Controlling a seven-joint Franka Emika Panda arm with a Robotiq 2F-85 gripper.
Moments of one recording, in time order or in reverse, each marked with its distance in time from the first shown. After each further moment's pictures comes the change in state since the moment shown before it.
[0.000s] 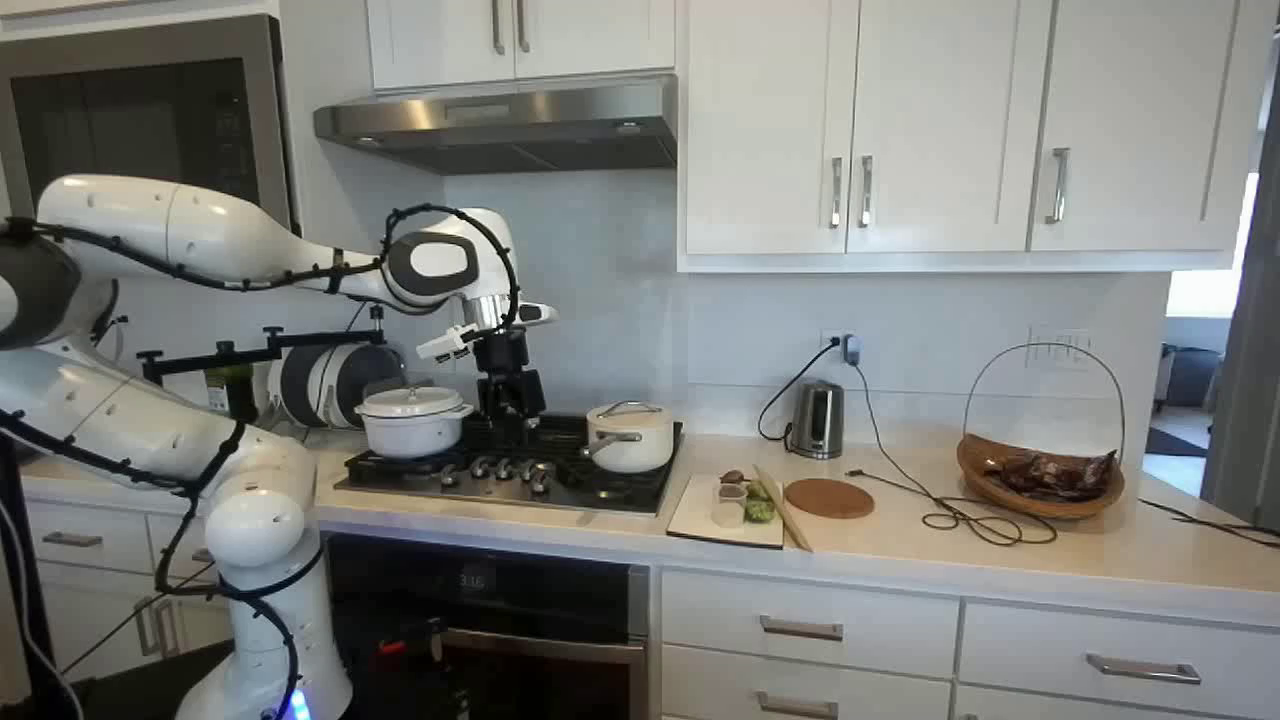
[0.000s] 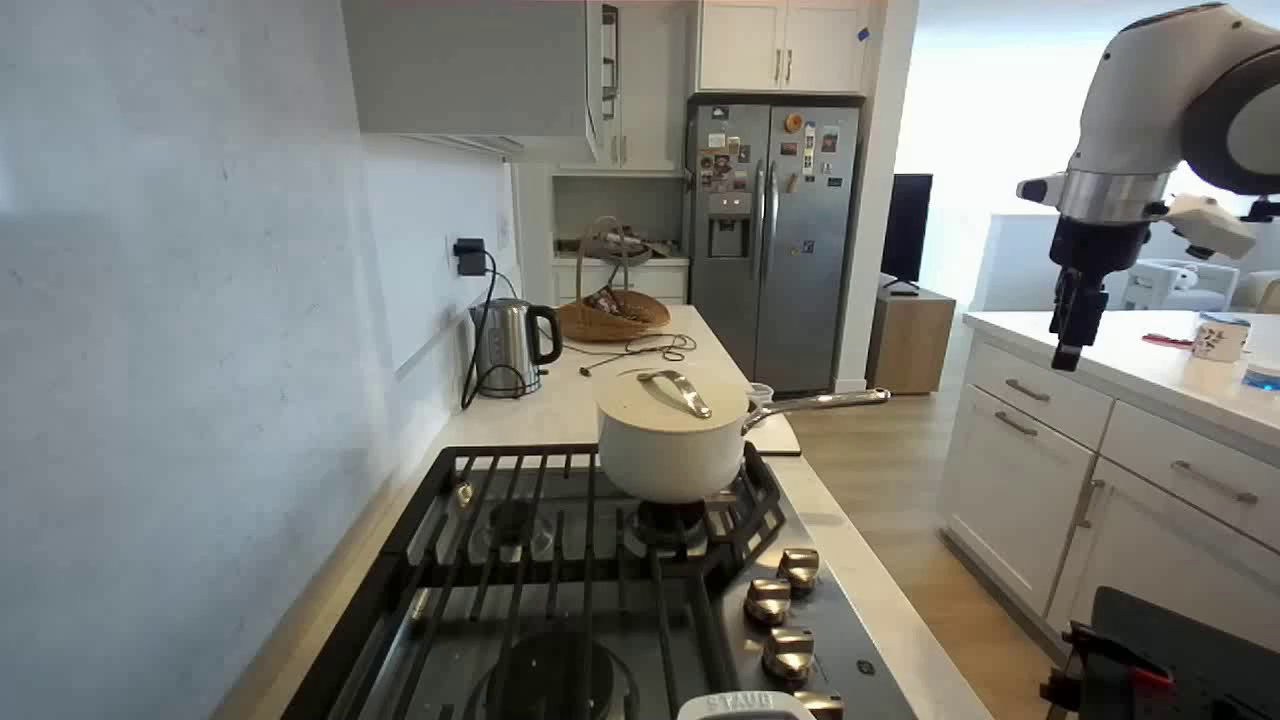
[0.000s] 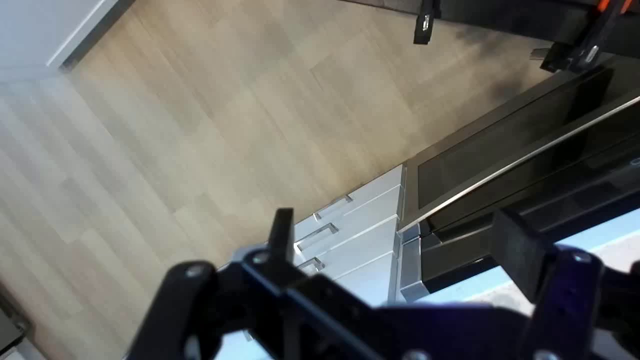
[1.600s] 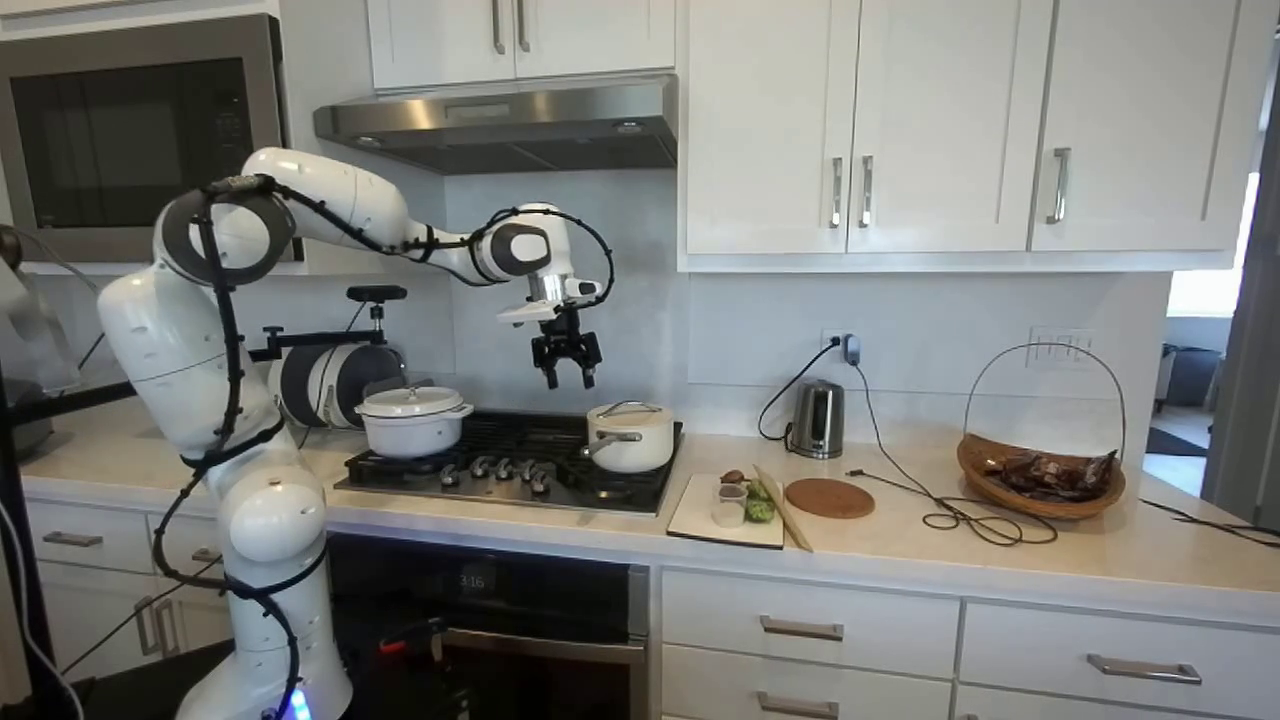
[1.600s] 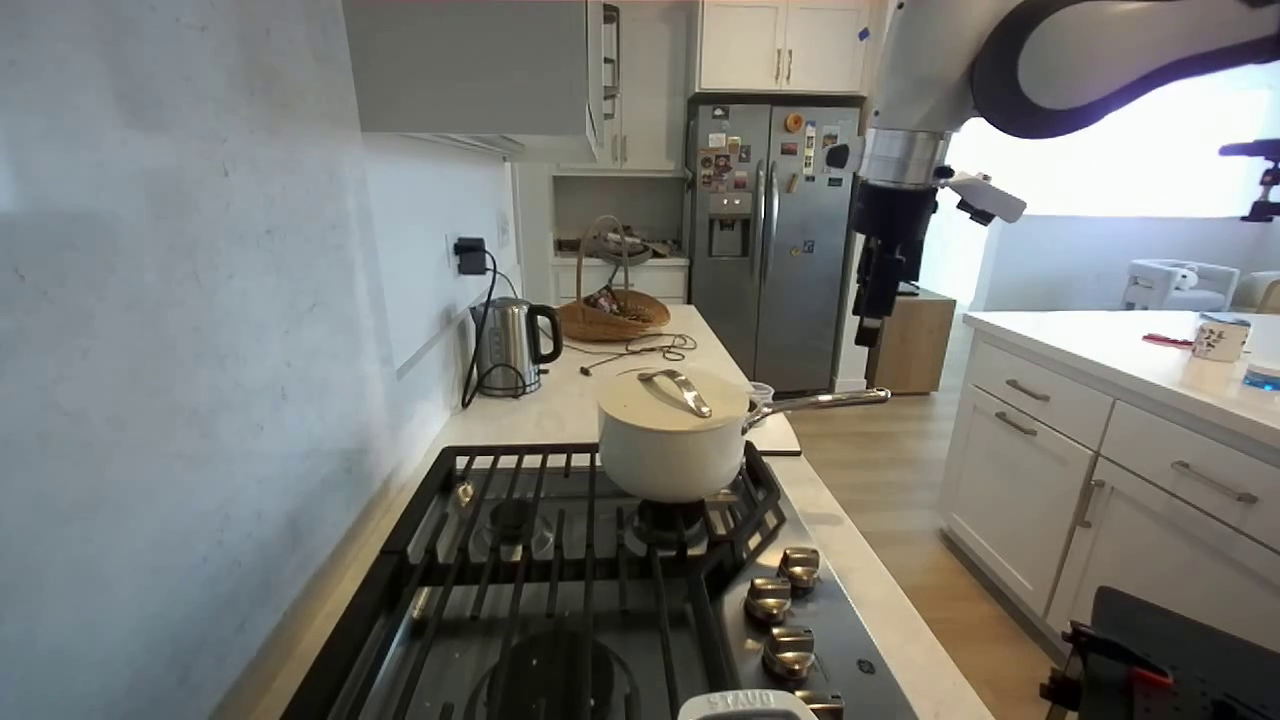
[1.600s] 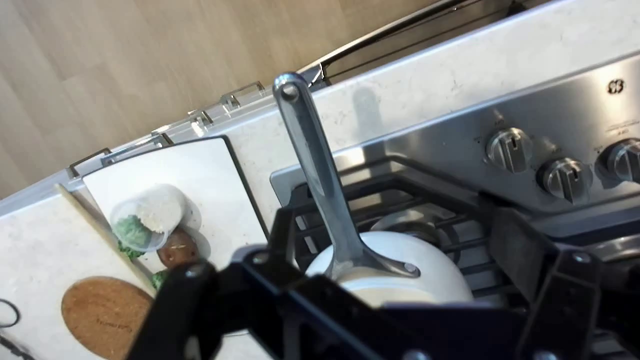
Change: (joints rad) arm 0.208 0.544 0.121 0.473 0.172 0.106 0.047
